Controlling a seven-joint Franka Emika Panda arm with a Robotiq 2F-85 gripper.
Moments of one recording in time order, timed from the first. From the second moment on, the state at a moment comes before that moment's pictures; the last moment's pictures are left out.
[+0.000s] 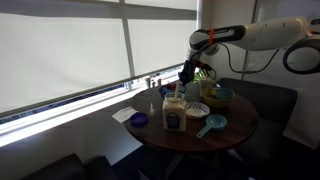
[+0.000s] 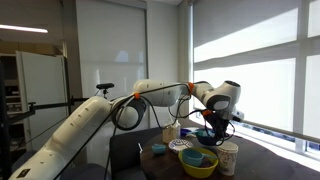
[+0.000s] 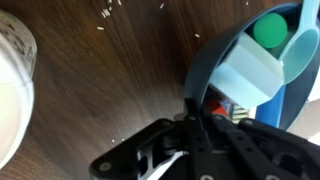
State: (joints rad) arm -0.15 0.75 -0.03 -0.97 0.39 1.80 0.03
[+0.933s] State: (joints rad) arm -0.14 0.75 -0.03 -0.97 0.31 1.77 -0.11
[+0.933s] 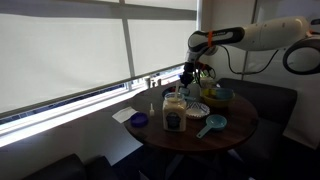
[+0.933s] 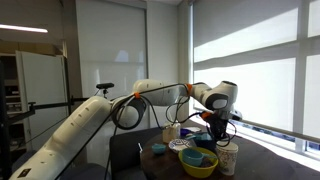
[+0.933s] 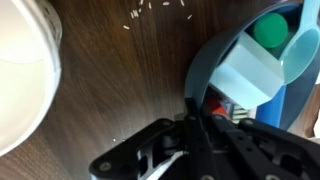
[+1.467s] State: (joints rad) arm -0.14 0.74 -0.03 -0.96 0.31 1.74 -0.11
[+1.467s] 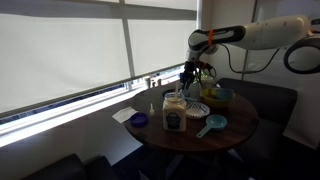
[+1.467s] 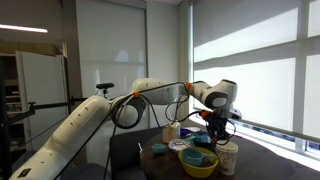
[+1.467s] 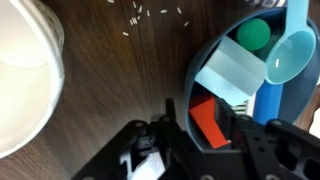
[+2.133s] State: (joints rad) arm -0.13 0.61 -0.04 -1.00 0.25 1.75 -0.13
